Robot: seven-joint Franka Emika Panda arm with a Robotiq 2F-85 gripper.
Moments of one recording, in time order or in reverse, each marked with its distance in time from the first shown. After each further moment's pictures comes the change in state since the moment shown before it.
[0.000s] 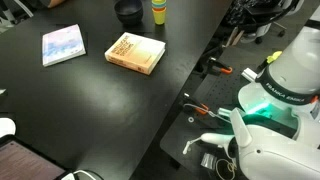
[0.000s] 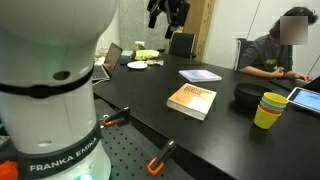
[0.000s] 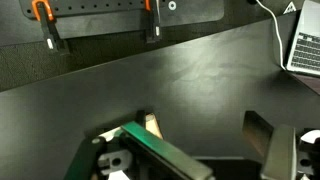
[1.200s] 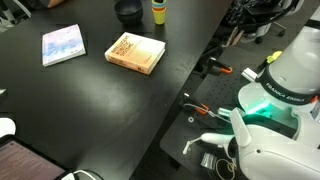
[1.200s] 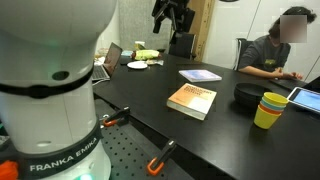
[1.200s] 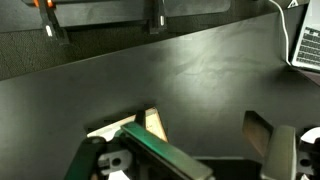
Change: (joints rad) arm -0.011 0.061 -0.016 -0.005 0.000 0.075 -0.058
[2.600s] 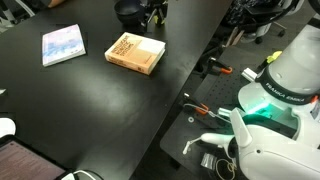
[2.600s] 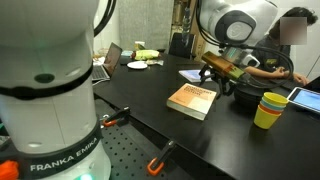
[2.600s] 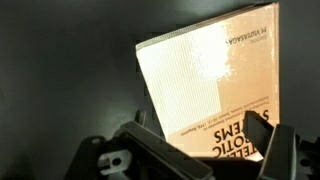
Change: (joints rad) arm -0.188 0.937 -0.036 0.386 0.282 0.550 -0.590
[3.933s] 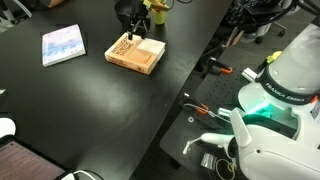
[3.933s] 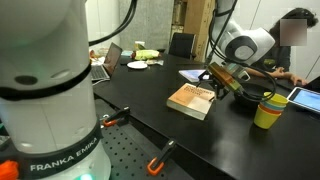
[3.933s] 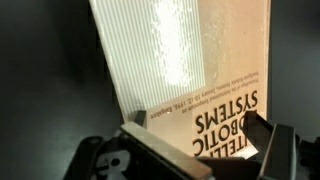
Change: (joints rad) arm -0.170 0.326 0.191 0.374 -0.006 -0.211 -0.054
